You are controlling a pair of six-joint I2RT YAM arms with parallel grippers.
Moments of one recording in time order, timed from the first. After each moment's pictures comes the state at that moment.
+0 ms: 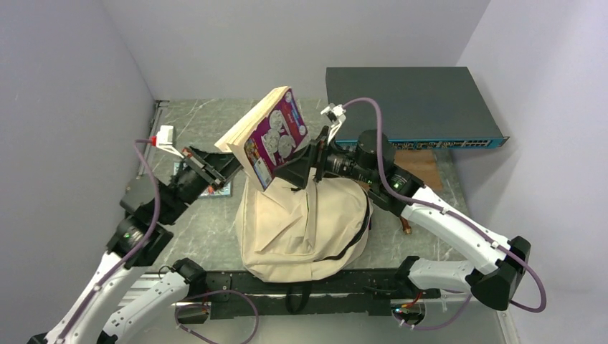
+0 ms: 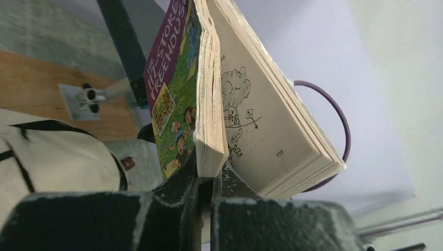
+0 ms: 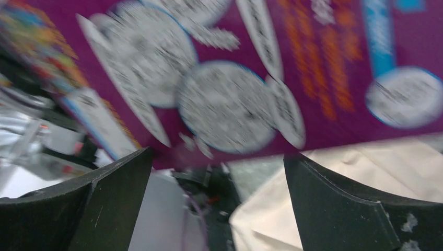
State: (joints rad) left arm -0.59 0.61 1.00 -0.24 0.07 -1.15; right arm 0.84 1.15 1.13 -0.03 -0.37 0.54
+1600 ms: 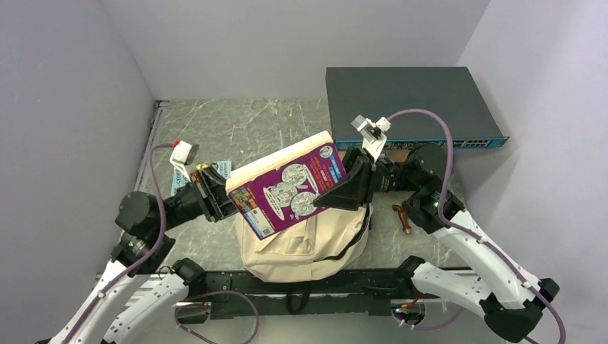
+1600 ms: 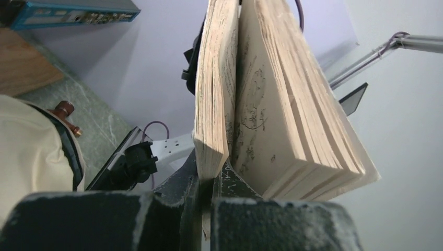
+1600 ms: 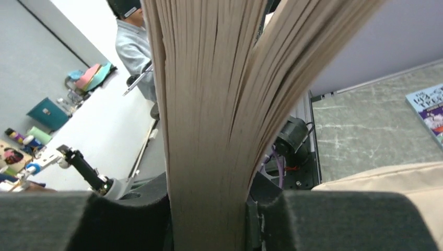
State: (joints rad) left arm -0.58 0.54 0.86 0.05 0.61 -1.15; right arm 0.71 0.91 1.10 0.13 -0.97 0.79
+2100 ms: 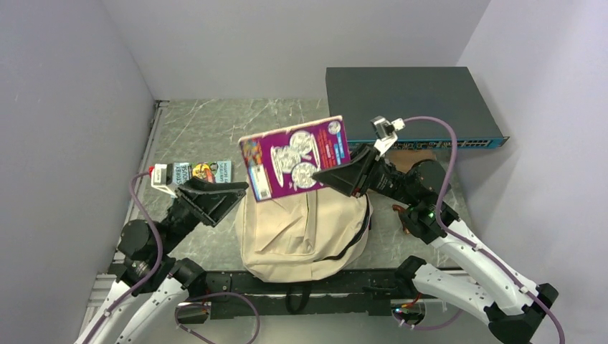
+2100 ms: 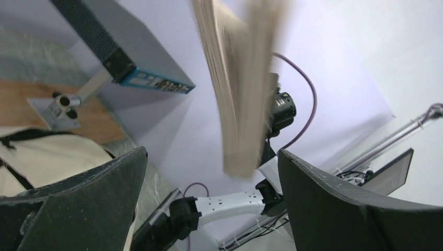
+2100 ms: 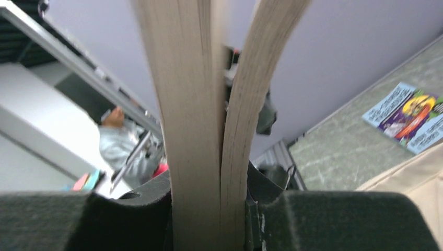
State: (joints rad) left arm -0.58 0.30 0.59 0.08 0.26 -1.14; right arm 0.72 0.82 0.88 0.28 -0.58 0.97
